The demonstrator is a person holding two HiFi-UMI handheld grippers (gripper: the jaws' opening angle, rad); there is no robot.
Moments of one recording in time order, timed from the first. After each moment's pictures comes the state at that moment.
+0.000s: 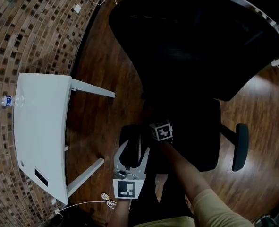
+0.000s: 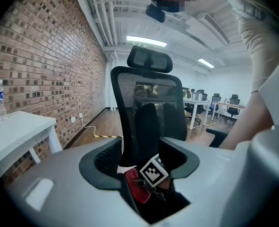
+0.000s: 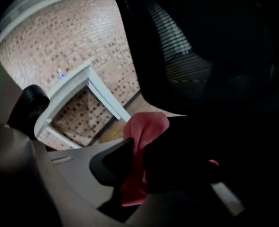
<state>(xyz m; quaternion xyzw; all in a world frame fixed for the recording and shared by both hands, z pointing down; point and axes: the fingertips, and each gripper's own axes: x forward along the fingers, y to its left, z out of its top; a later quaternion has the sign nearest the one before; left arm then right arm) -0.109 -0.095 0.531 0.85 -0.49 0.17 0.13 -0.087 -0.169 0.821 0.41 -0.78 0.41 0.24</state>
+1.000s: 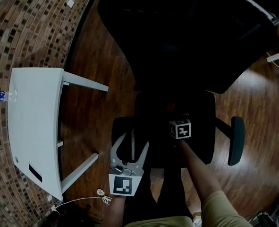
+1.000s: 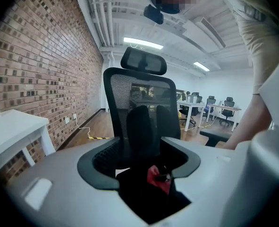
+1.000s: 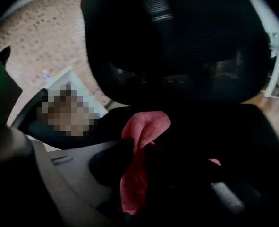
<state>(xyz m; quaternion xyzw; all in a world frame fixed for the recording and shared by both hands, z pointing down) -0.079 -0.082 0.518 0.86 -0.46 0.16 0.13 0.049 -0.119 0.818 0.48 -0.73 0.42 0.25</state>
